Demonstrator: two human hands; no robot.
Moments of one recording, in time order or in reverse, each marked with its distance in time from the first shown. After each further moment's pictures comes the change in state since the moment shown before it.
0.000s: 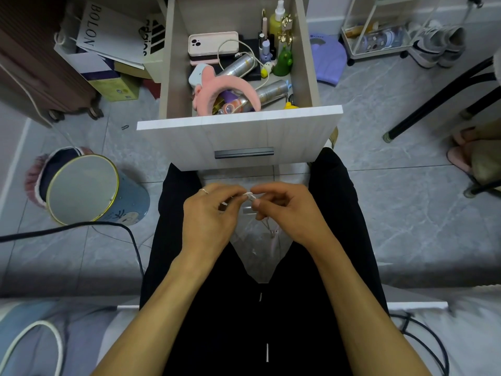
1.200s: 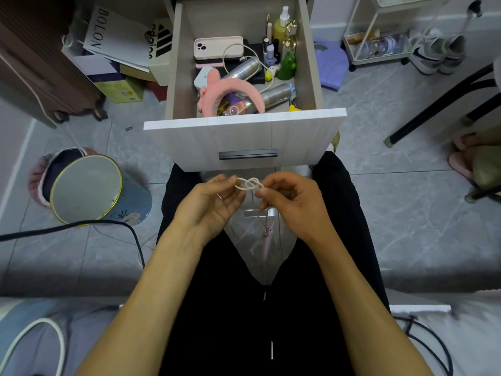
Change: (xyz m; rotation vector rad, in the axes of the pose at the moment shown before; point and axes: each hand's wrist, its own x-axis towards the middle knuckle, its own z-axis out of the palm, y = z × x) left_hand 0.031 -0.006 -0.012 -1.342 -0.161 -1.010; right_hand 0.003 -0.006 0.004 0.060 0.085 -0.178
